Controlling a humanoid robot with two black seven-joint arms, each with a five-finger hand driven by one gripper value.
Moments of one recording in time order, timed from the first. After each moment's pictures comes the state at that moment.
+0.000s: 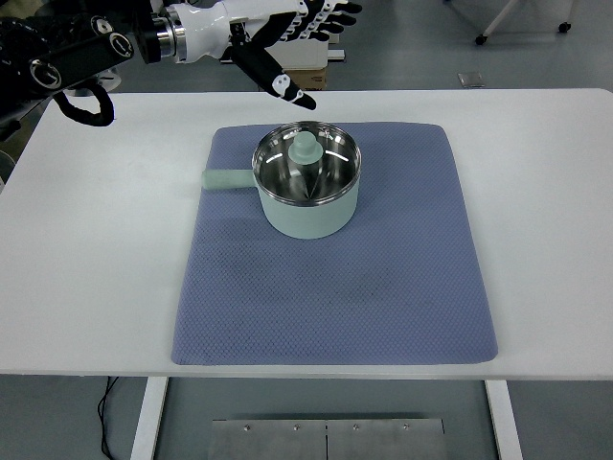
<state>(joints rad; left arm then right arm) -1.63 0.29 0.46 -0.68 0.24 -0.40 -0.61 -0.02 0.00 0.48 0.14 -0.42 -0.04 0.04</state>
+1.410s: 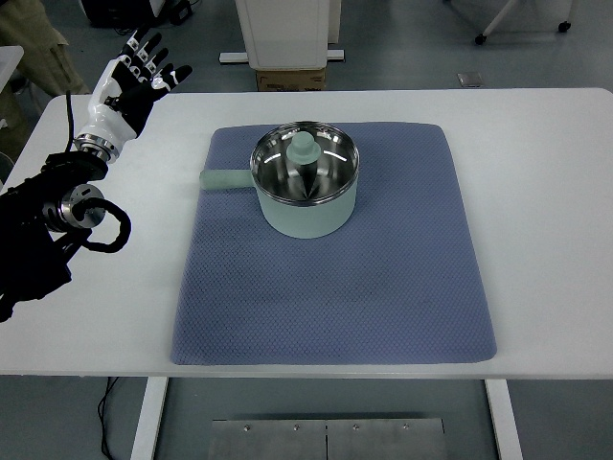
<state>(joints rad) -0.98 0.27 -0.31 -0.48 -0.16 -0.23 -0.53 -0.02 0.00 0.48 0.14 -0.42 -0.04 0.04</state>
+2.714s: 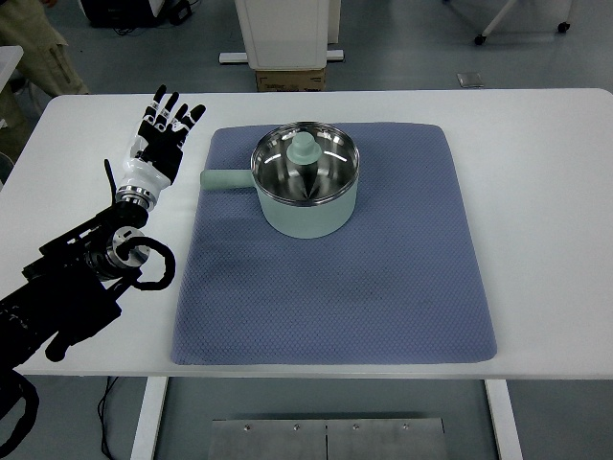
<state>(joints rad) -0.86 0.14 -0.45 -0.48 -0.27 -0.21 -0.52 -0.02 0.00 0.49 0.13 -0.42 -0.04 0.03</state>
